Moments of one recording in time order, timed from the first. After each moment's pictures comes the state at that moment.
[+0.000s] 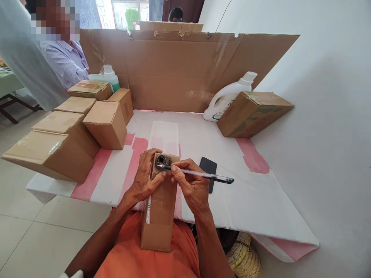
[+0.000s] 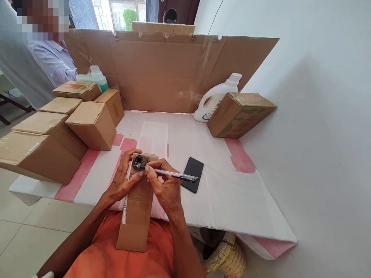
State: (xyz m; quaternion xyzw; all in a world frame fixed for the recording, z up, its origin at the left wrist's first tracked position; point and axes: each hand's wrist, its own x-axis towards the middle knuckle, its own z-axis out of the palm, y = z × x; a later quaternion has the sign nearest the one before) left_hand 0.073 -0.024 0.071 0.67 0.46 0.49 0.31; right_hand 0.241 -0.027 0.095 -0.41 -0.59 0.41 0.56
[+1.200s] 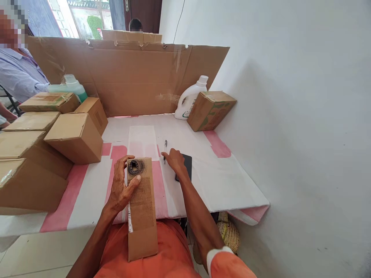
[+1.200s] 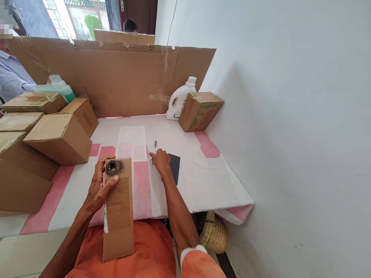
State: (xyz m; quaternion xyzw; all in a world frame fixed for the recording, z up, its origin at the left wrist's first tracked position) left_hand 0.058 -0.021 0.062 0.65 0.50 0.48 0.32; right_hand 0.295 0.091 0.038 -0.80 -0.55 0.24 0.07
